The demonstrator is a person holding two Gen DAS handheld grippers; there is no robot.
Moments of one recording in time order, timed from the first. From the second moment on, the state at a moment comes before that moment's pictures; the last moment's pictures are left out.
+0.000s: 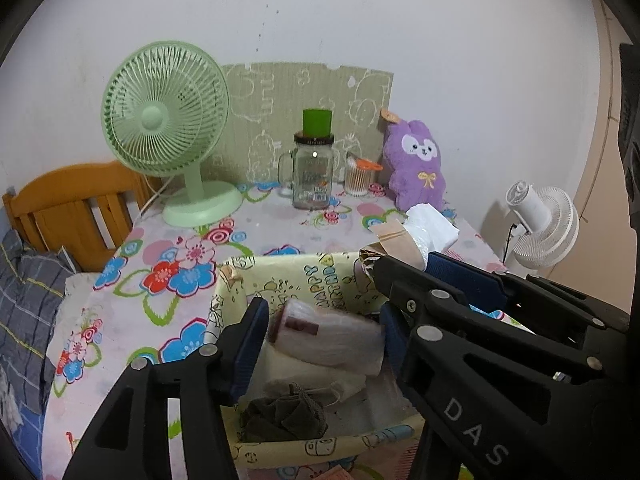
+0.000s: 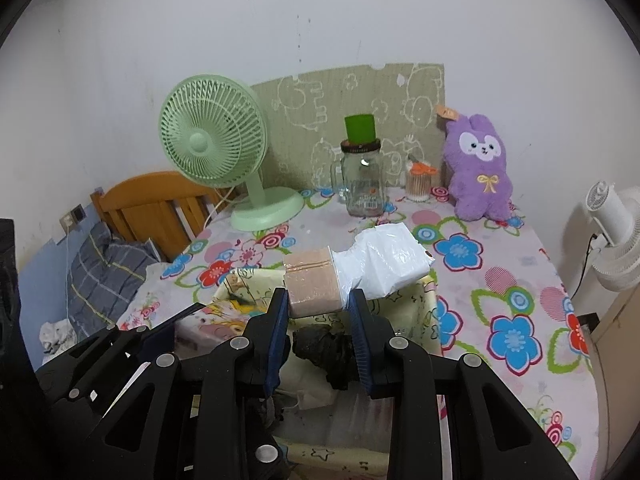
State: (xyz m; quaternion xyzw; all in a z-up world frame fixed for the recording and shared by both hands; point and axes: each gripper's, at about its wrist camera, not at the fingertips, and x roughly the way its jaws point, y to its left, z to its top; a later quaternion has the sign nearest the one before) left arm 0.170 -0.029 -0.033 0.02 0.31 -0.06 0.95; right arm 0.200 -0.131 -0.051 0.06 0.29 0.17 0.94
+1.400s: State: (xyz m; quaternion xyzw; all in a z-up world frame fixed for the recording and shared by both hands) left arm 0.135 -0.020 -0.033 0.01 0.32 -0.05 0.95; right arm 0.165 -0.126 -0.052 0.06 0.29 0.19 0.94
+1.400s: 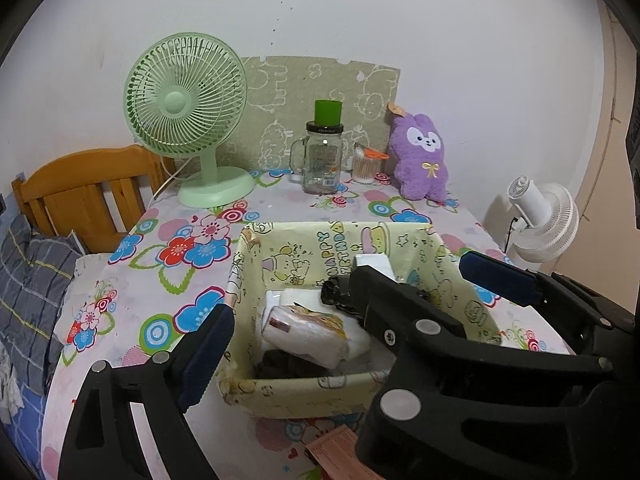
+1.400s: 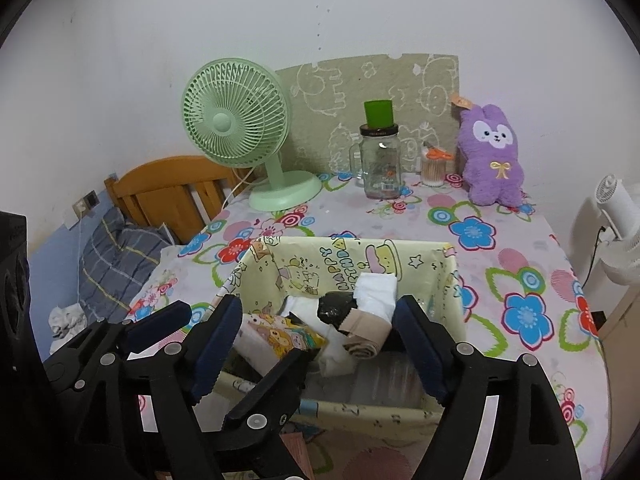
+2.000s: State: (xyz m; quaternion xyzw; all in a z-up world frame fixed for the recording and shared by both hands) left arm 0.089 -0.036 -0.013 0.02 0.29 -0.05 0.96; right arm 0.113 -0.146 -0.033 0.06 0.26 0.15 0.95
